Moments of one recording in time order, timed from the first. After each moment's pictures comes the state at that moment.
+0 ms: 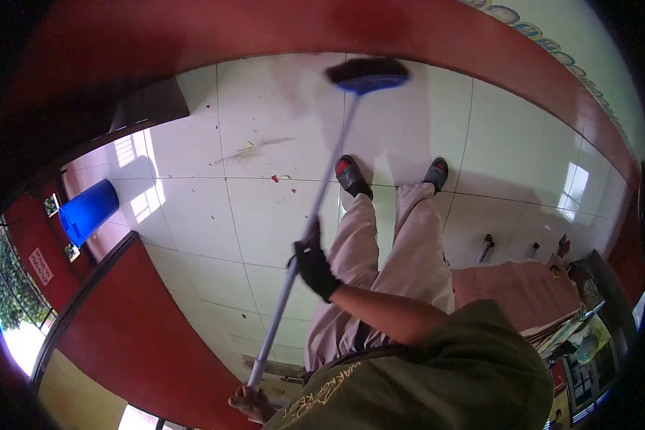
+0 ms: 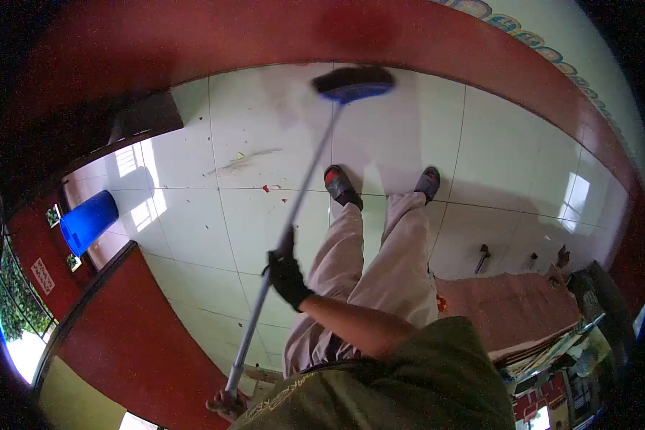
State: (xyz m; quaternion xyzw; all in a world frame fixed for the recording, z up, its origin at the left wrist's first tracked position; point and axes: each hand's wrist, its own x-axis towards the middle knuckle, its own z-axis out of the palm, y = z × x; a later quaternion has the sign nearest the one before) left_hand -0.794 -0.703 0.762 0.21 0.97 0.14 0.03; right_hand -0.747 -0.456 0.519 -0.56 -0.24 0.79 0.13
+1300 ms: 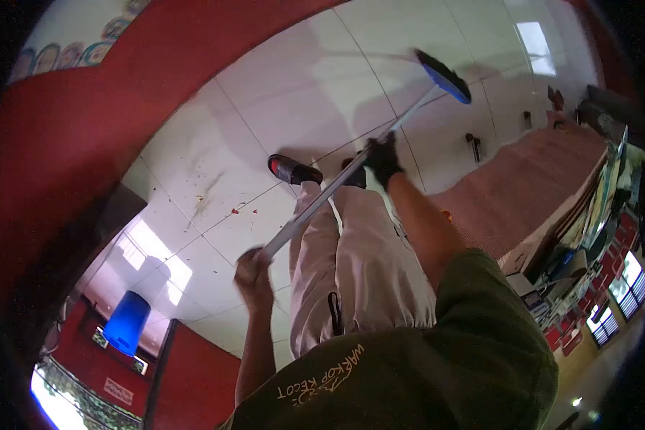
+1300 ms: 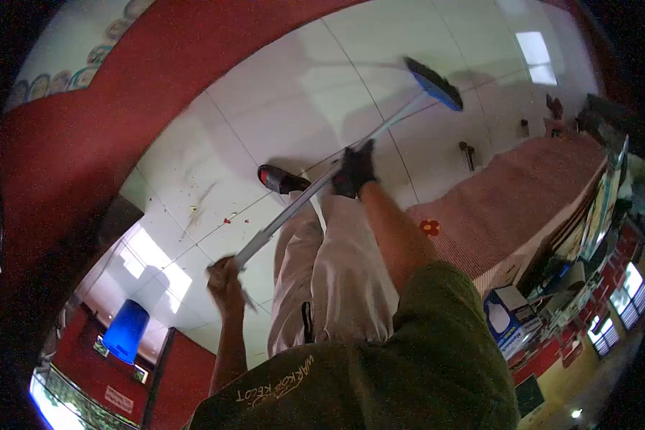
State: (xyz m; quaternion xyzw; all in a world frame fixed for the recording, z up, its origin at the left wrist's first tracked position) left_hand -0.715 -0.437 0.610 0.37 0.79 0.17 0.45; right_hand -0.427 -0.400 0.370 -0.70 0.00 0.55 0.46
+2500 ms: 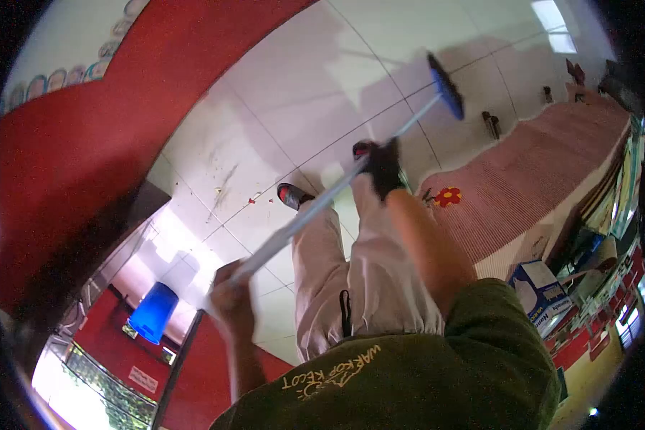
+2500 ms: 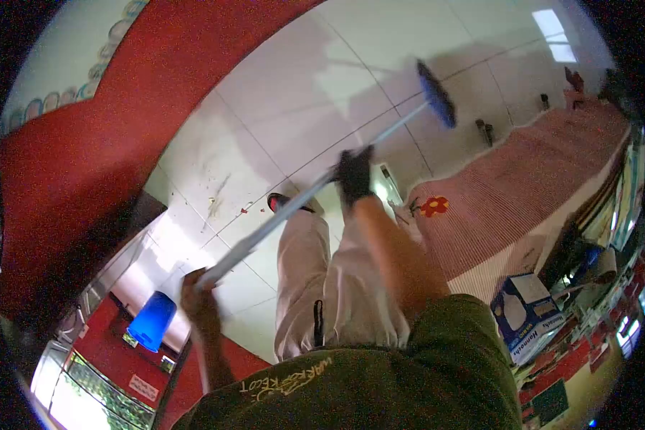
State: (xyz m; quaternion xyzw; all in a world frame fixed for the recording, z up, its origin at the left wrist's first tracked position) left_hand -0.687 -0.462 0.702 0.54 0.74 0.15 0.38; right_hand -0.441 -0.447 0.454 -0.70 -0.04 0.52 0.48
